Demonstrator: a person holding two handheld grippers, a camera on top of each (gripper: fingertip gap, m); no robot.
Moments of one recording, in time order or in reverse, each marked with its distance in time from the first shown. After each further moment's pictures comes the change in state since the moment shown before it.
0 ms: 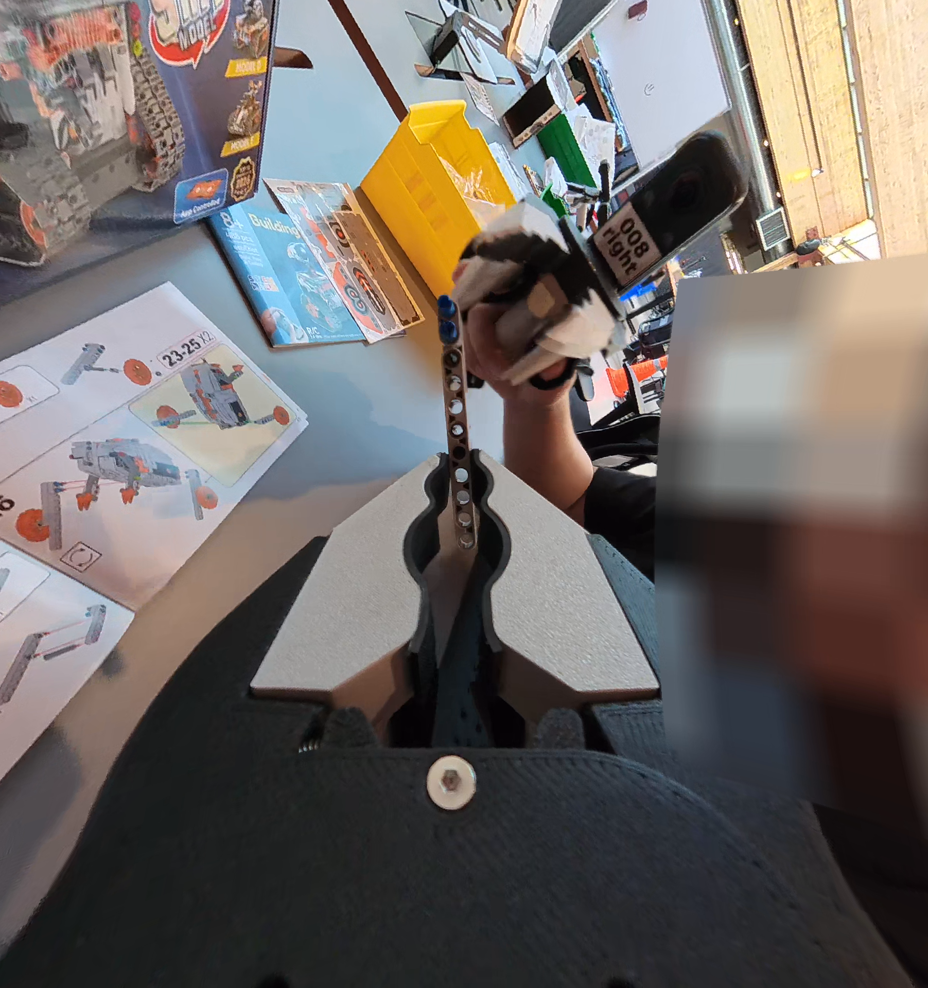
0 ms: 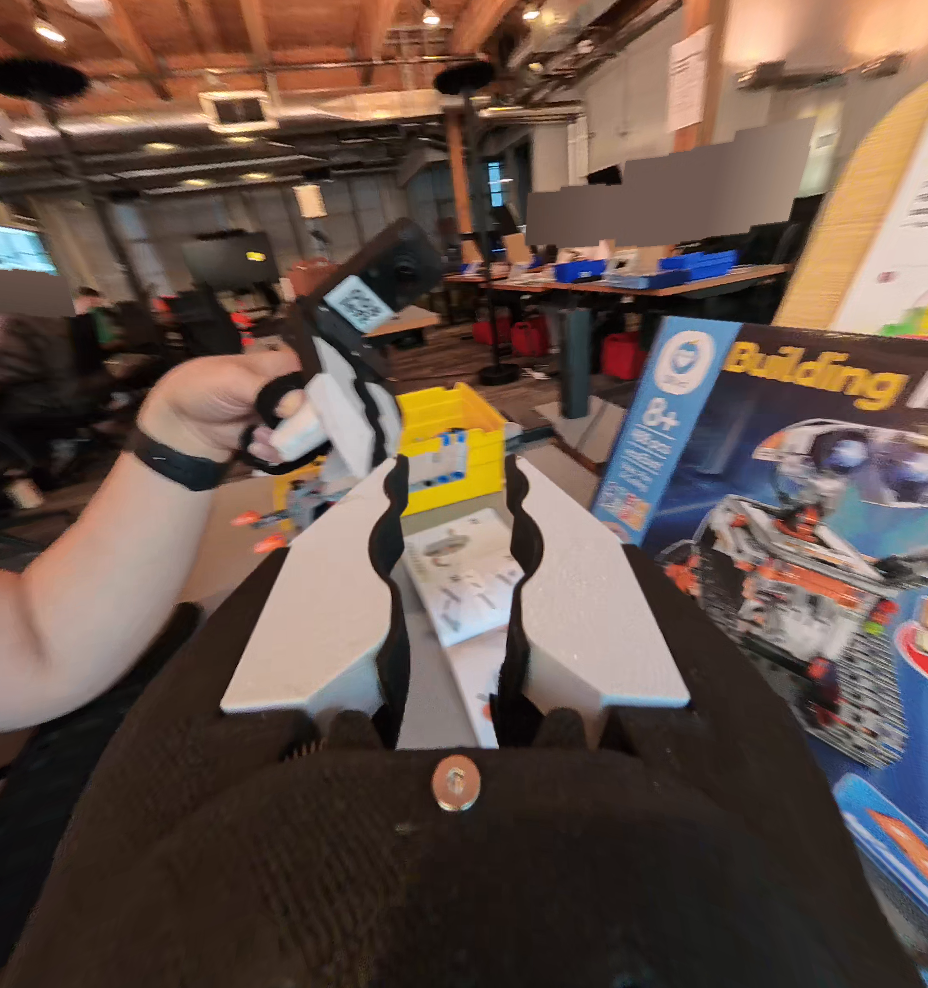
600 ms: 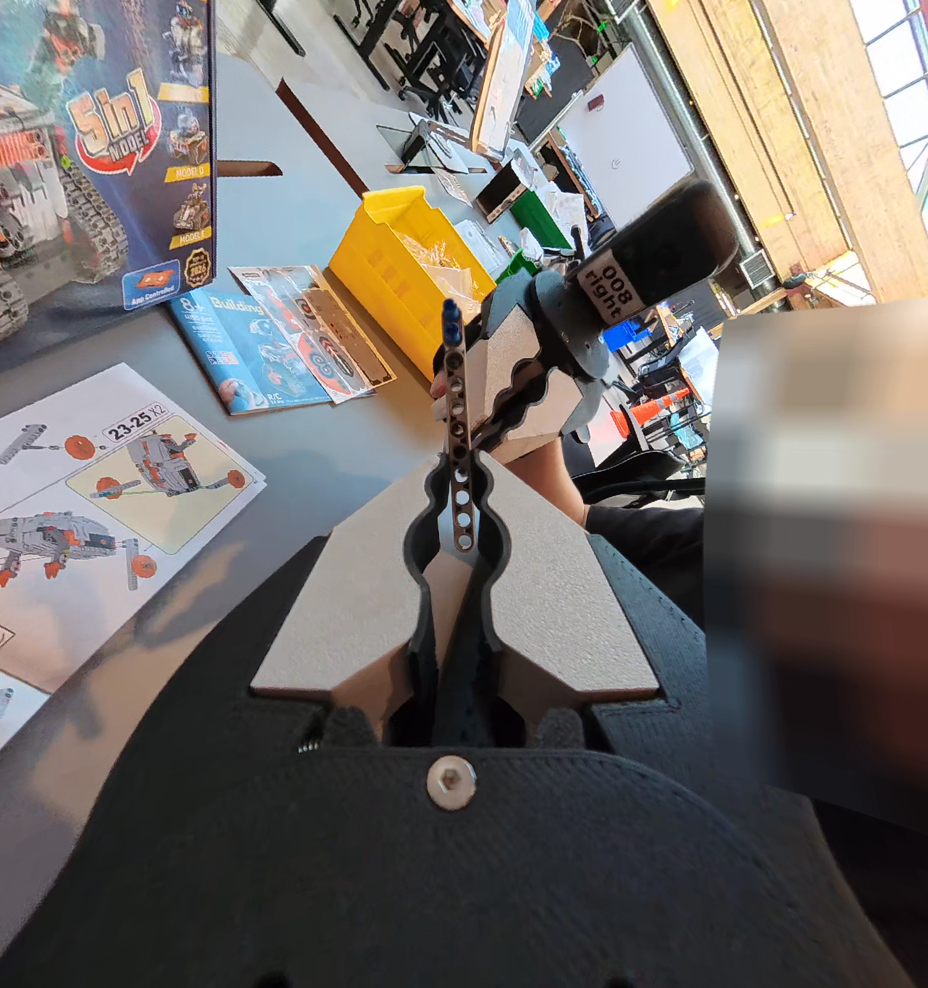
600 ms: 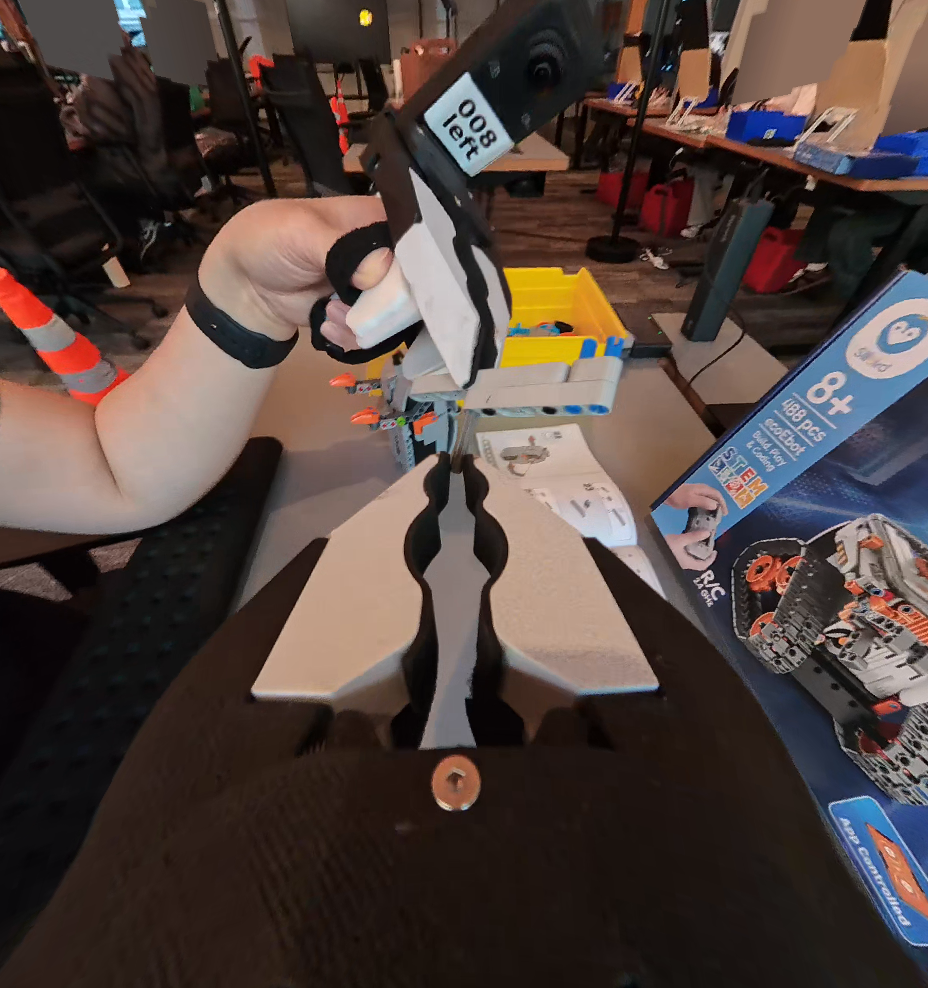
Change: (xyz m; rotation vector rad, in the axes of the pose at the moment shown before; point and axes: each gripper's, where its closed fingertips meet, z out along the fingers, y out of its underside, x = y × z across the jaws) left arm 0.042 -0.007 0.015 0.132 0.006 0.096; right arm -0.056 0.024 -0.008 -0.299 -0.233 -0.160
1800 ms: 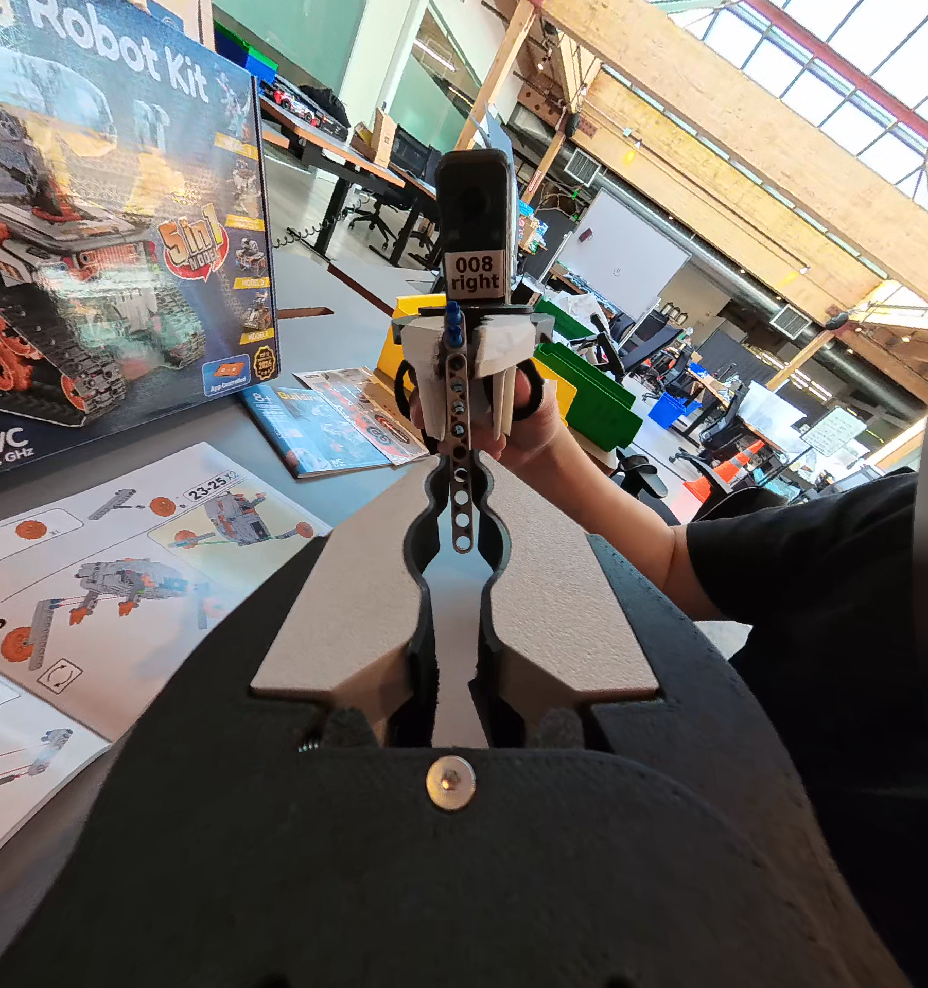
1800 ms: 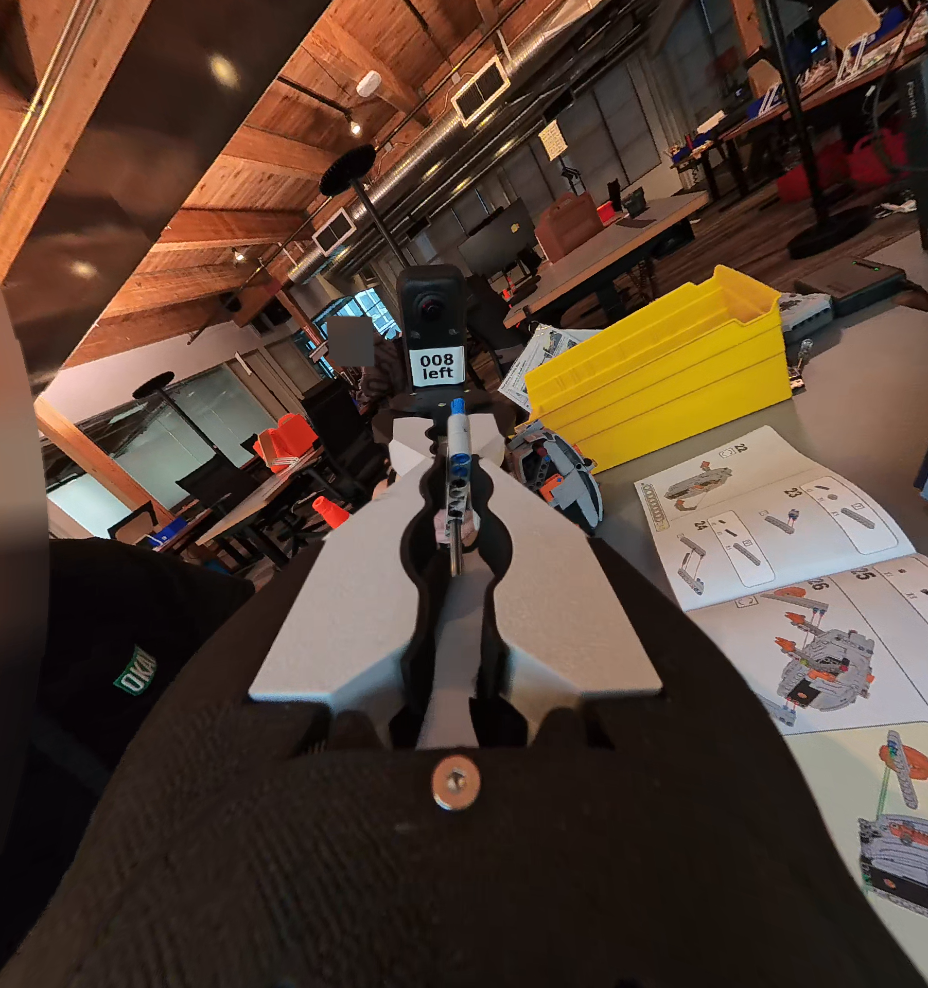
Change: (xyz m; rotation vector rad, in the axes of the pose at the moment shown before) left arm -0.025 0.039 0.002 0.280 -0.039 0.261; right arm 0.013 0.004 0.014 0.266 -0.333 0.561
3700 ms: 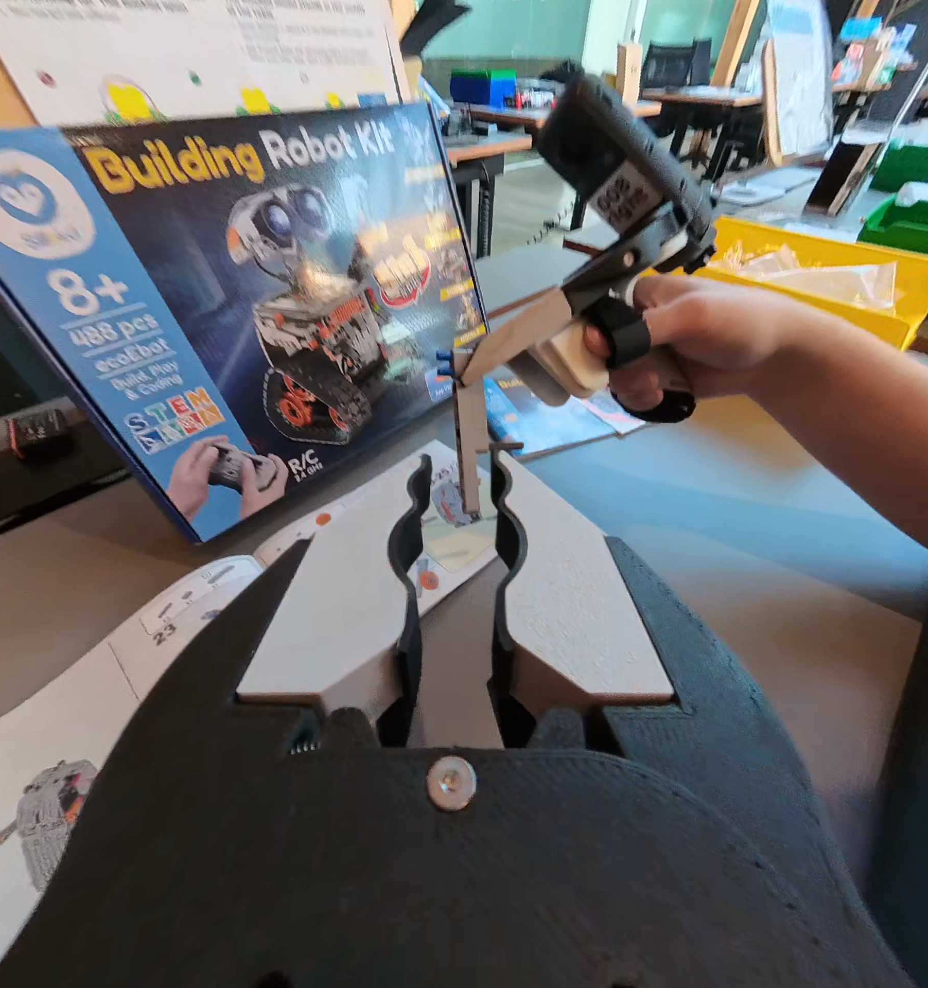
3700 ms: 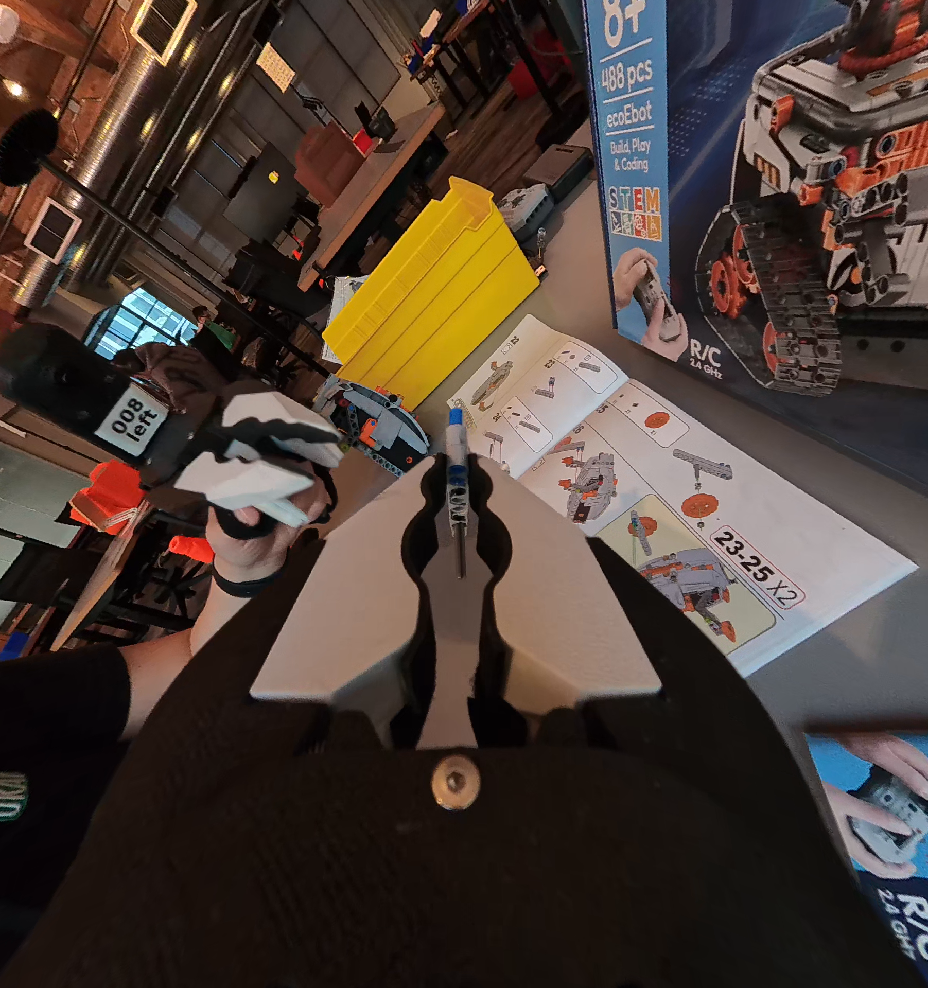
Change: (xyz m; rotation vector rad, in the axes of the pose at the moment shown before) left arm -0.043 0.010 0.000 -0.043 -0.507 0.446; right arm 0.088 0.022 -0.050 -0.099 0.436 0.179
